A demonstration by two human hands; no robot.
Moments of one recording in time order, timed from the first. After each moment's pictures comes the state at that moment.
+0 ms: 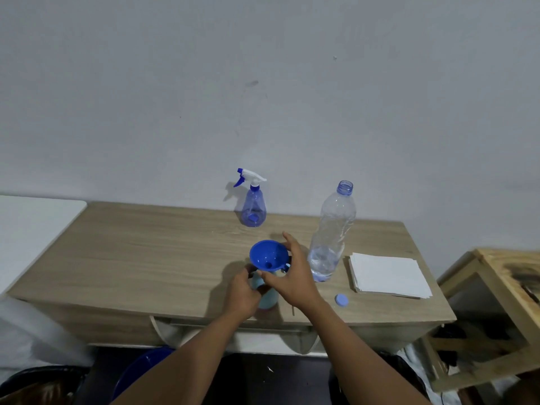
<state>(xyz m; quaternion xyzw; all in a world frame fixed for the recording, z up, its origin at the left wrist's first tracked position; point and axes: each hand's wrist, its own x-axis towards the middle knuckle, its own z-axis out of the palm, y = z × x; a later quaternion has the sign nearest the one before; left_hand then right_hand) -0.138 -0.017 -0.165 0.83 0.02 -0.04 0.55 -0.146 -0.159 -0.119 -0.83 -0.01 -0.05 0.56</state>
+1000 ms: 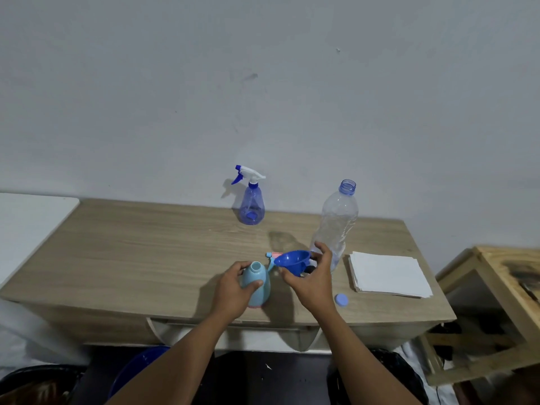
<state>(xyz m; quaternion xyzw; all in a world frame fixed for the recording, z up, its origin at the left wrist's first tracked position) -0.125 0.003 -0.175 0.83 0.01 0.00 0.56 -0.152 -0.182 -0.127 -0.77 0.13 -0.12 0.61</state>
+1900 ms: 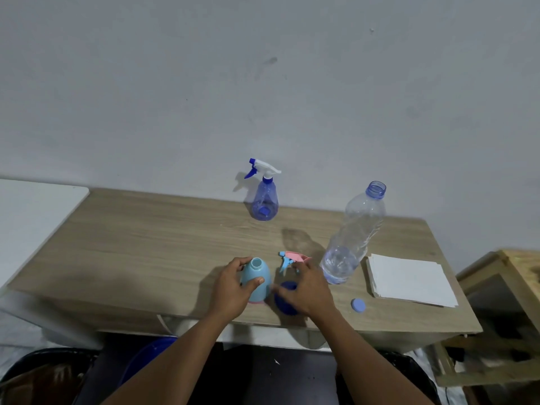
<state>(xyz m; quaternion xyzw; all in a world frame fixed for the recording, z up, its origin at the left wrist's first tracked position) -0.107 0.032 -0.185 0.84 0.01 0.01 0.55 -0.111 -0.170 -0.186 -0.96 0.05 0.05 0.27</state>
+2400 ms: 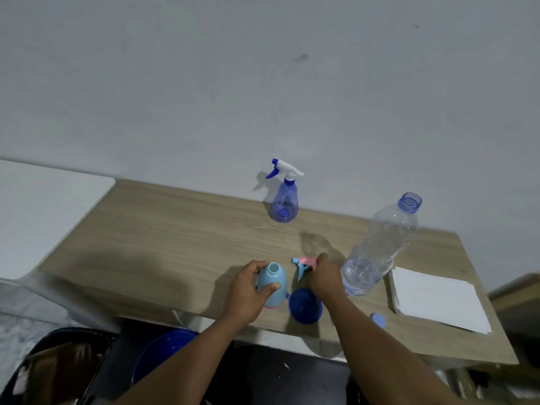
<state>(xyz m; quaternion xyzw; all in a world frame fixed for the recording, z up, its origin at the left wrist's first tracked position) -0.106 0.032 -0.189 0.83 0.02 0.01 0.55 -0.054 -0.169 -0.184 -0.94 0.14 0.09 0.31</state>
